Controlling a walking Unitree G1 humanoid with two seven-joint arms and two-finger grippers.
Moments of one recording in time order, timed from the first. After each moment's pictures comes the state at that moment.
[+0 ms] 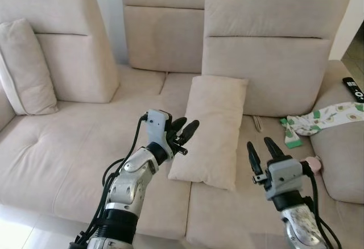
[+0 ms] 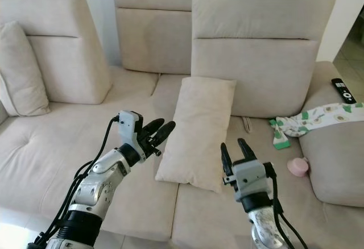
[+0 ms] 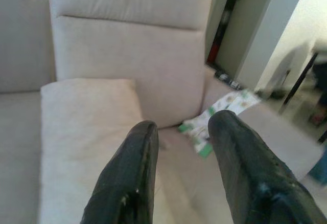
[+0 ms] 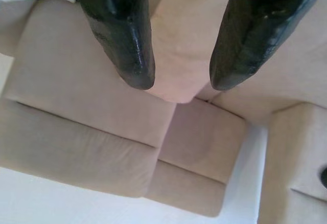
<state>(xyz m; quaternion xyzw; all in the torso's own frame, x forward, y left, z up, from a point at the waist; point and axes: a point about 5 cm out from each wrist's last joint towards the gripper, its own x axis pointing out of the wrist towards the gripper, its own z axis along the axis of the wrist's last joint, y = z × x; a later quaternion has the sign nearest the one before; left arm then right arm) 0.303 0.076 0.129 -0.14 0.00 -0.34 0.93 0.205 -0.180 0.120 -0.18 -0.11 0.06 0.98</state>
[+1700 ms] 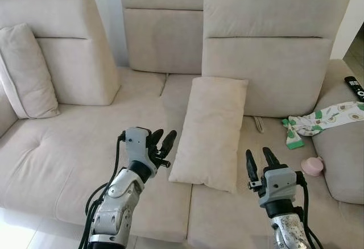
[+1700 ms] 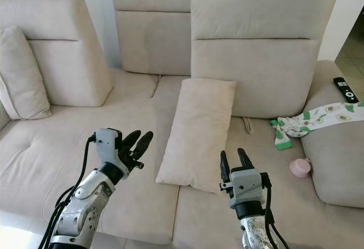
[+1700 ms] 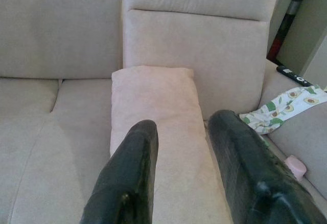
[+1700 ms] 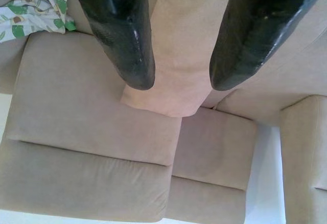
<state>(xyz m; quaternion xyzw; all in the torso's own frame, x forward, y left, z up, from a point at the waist) 0.280 0.105 0.109 -0.10 0.01 -0.23 0.97 0.207 -0.173 0.093 -0.12 -0.09 0.02 0.99</state>
